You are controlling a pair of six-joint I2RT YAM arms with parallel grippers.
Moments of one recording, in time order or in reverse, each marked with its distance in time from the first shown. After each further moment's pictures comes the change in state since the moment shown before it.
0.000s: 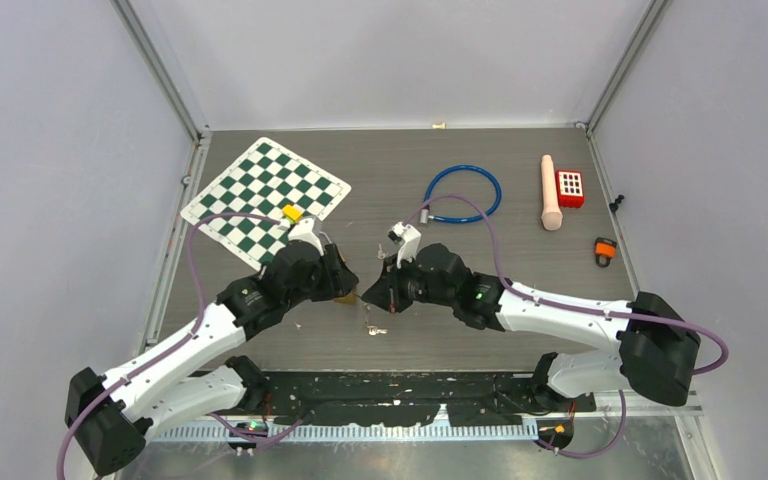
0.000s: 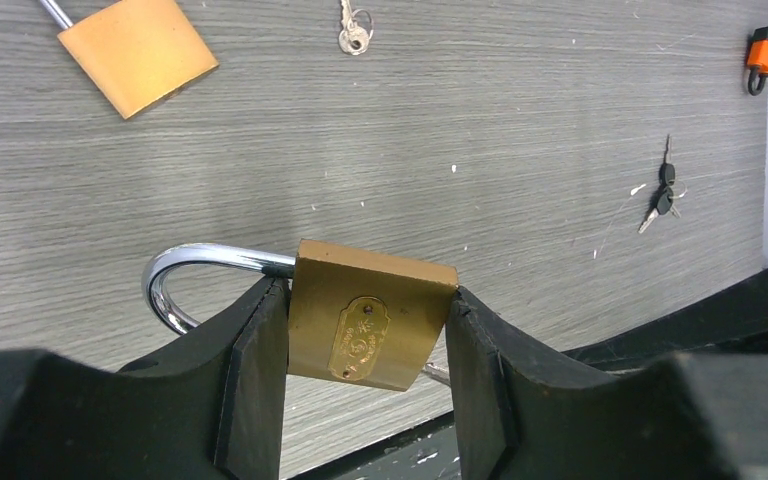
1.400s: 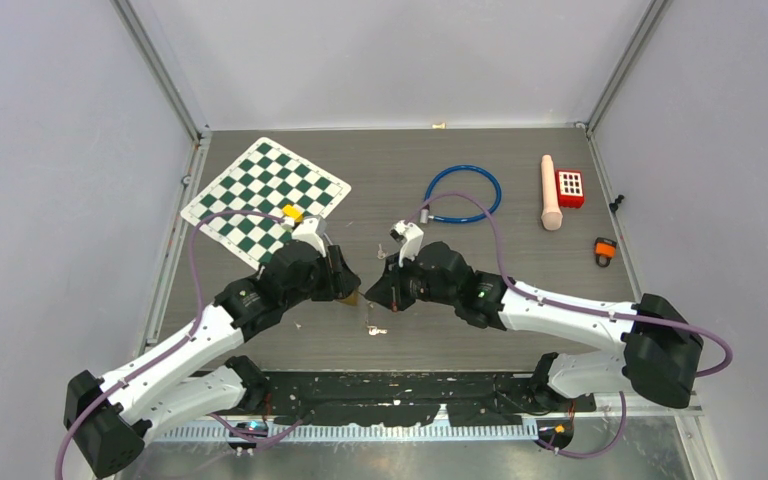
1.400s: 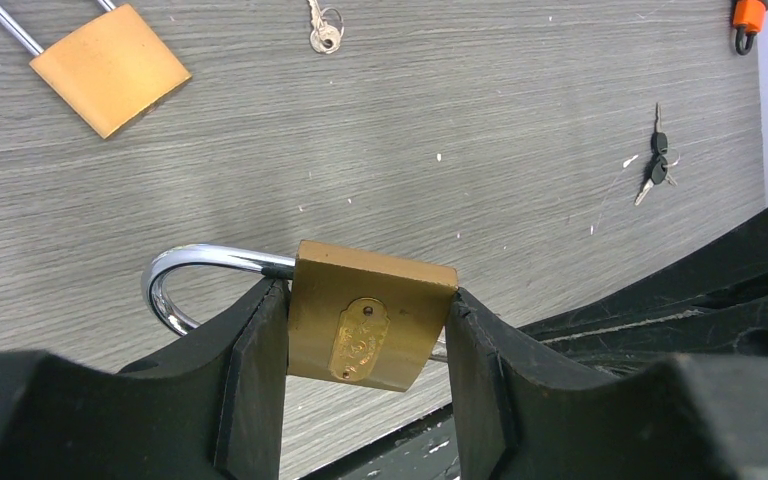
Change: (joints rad) left arm 0.000 -0.017 -0.002 0.025 0.056 0.076; right arm -0.011 -0.019 0.016 -0.055 0.018 -0.015
